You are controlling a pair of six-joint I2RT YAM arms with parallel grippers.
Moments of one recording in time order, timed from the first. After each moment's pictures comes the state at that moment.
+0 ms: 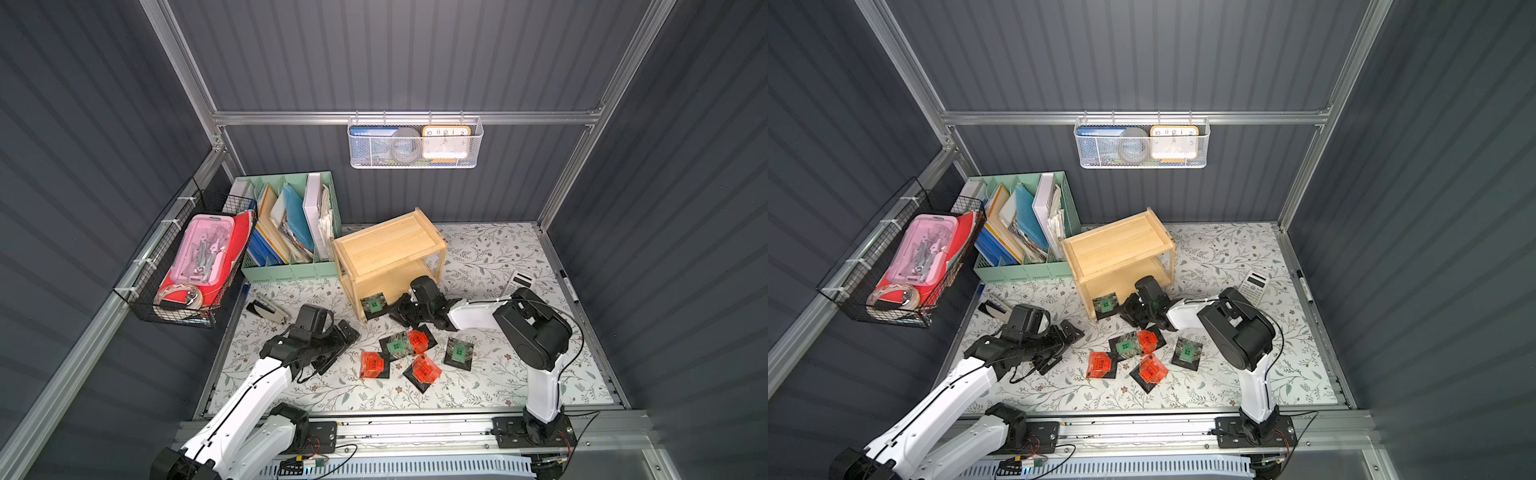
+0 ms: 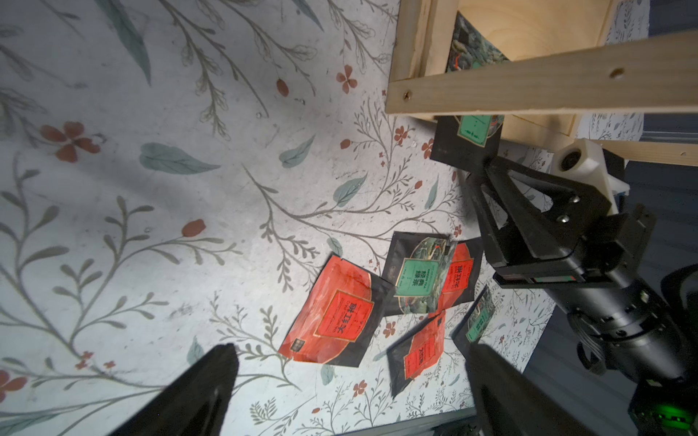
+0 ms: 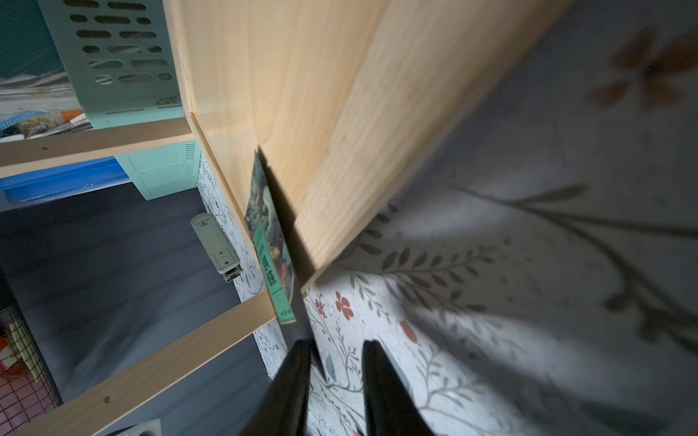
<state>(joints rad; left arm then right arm) -0.30 0.91 0.60 -0.70 0.25 -1.01 0.70 1.97 1.03 0.25 -0.36 1.34</state>
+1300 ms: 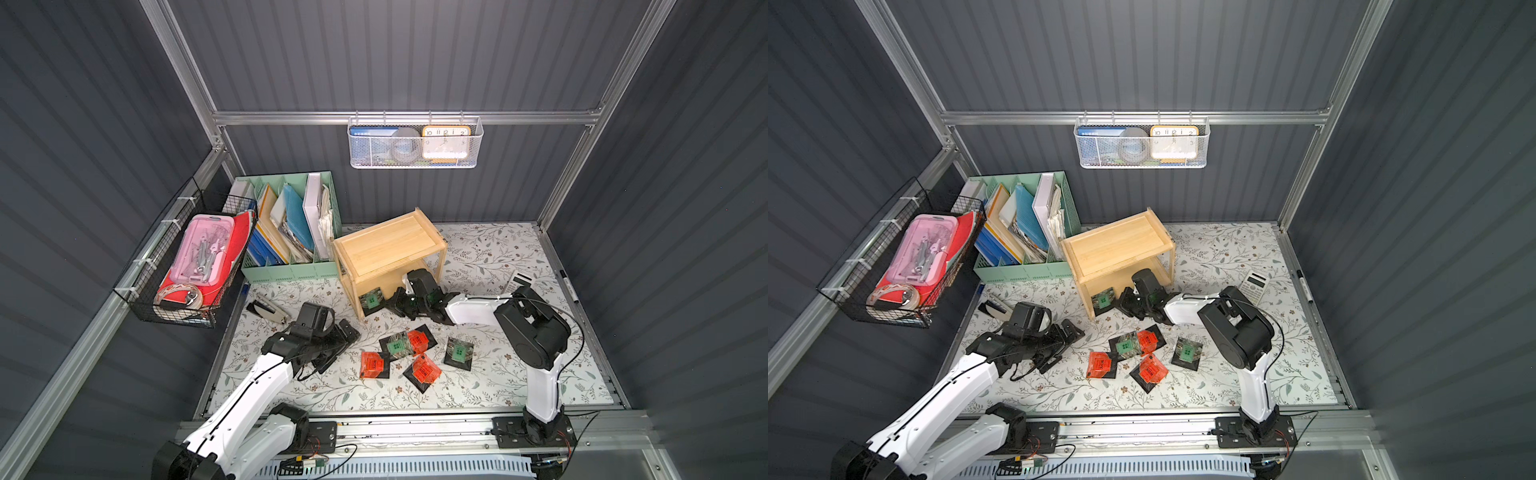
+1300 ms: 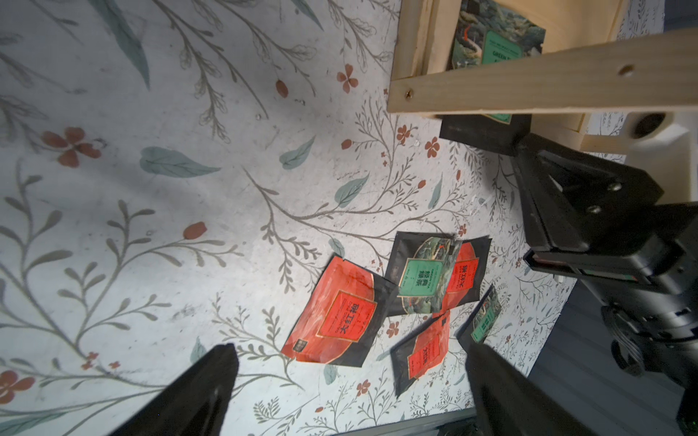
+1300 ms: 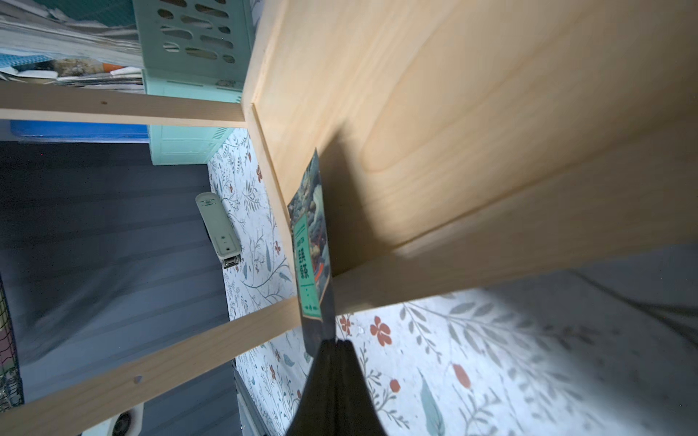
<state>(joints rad) -0.30 0.94 0.62 -0.71 0.25 -0.99 0.70 1.98 1.12 0.22 -0.35 1.11</state>
